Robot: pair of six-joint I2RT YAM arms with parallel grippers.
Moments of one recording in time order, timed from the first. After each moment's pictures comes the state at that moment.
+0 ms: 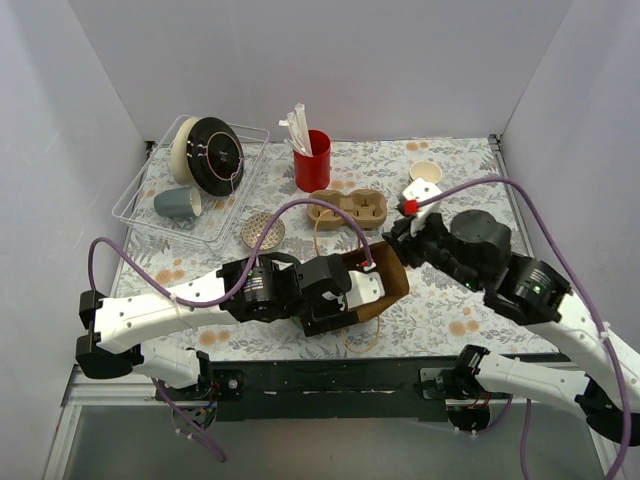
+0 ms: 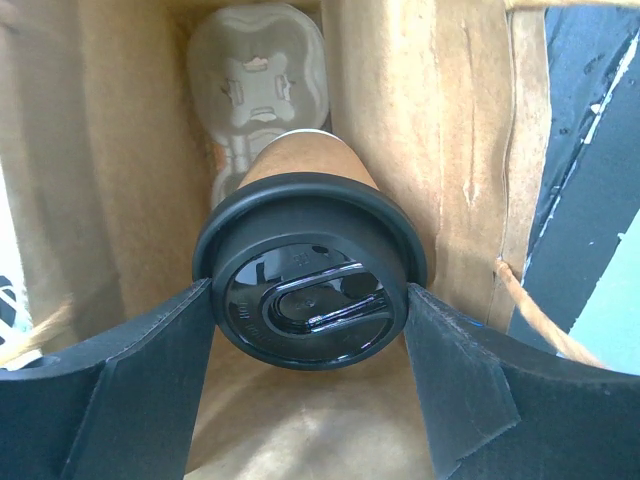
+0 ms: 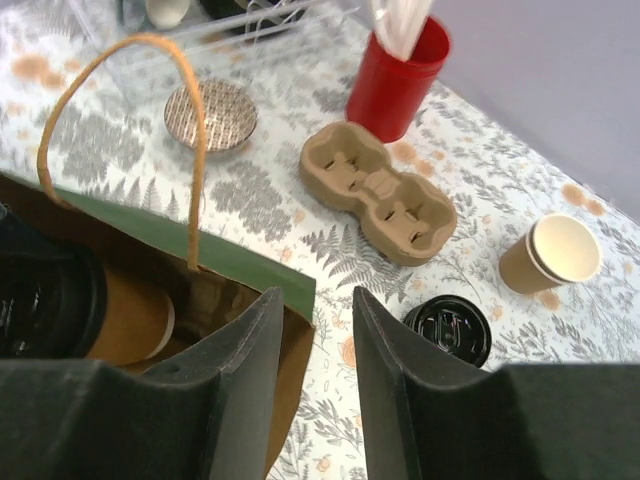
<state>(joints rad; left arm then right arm) -1.37 1.34 1.48 -1.07 -0.29 0.12 0.98 0.83 1.22 -0.66 0.27 -0.07</state>
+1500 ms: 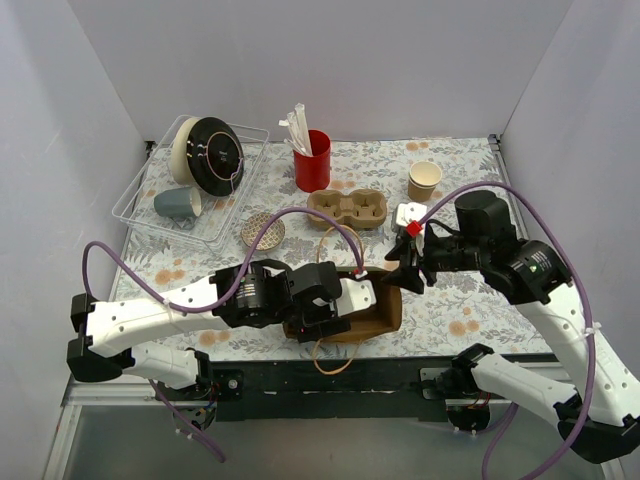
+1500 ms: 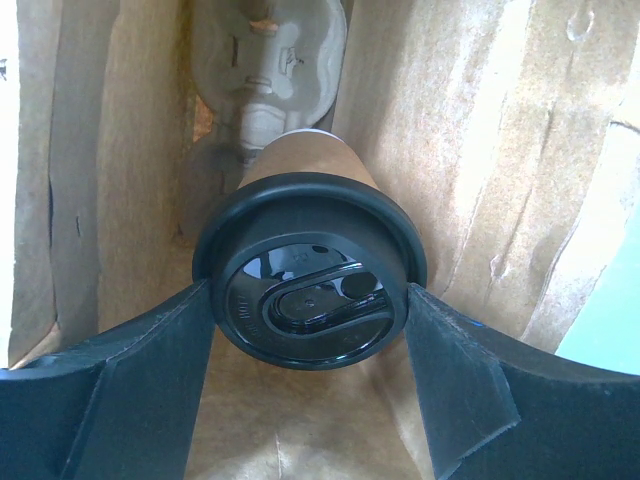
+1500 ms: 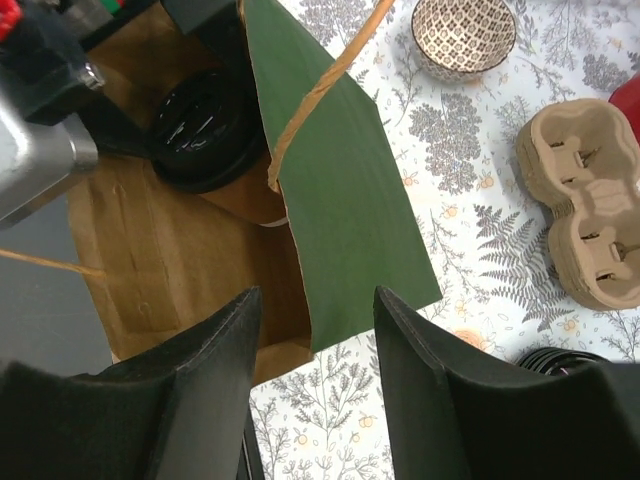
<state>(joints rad) -1.37 1.27 1.36 -1.03 -0.25 0.13 0.60 0.91 1.25 -0.93 -0.69 -0.43</state>
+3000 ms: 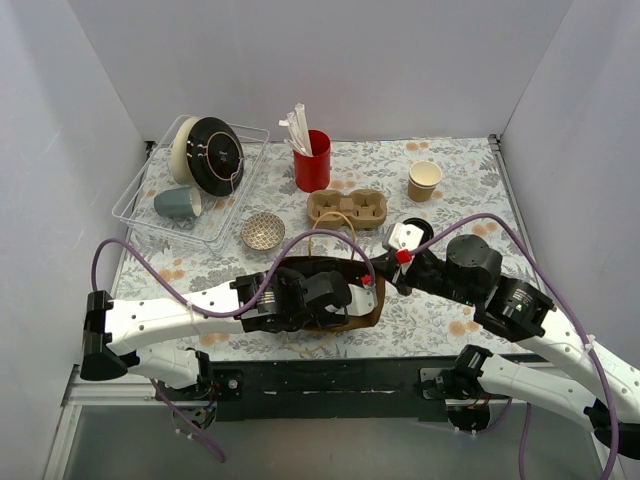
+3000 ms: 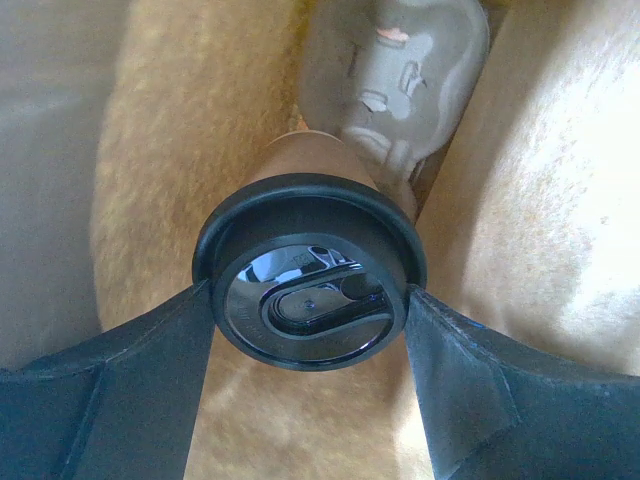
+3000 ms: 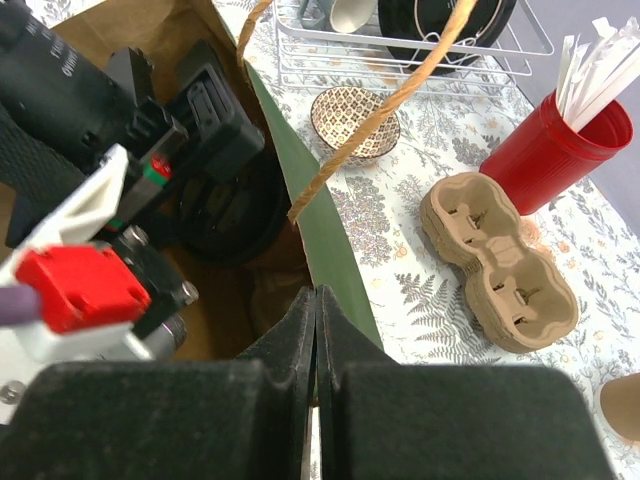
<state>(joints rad) -1.36 1.30 1.24 -0.87 -0.54 0.35 0.96 0.73 0.93 -0.43 -0.15 -0.24</state>
